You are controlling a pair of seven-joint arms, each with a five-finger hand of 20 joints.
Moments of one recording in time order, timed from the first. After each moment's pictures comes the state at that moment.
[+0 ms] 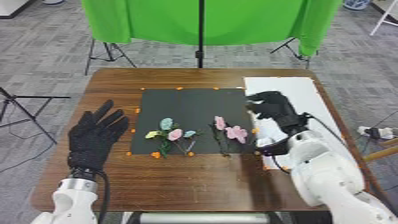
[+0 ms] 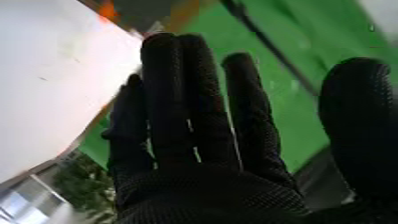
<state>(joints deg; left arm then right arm) 123.8 -67.6 -93.1 -122.5 33.2 6.6 10.9 -98.7 -53.0 75.0 -121.2 -100.4 9.6 24.3</state>
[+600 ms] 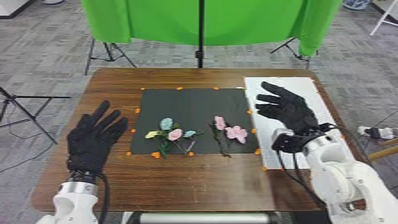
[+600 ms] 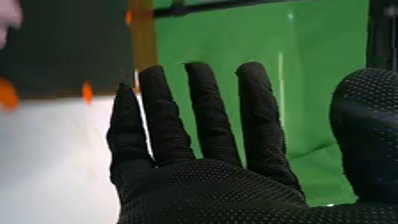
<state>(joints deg) 124.5 -67.6 -92.4 -121.6 33.4 6.4 13.7 -103.9 -62.5 88.2 -114.3 -53.5 2.7 10.2</state>
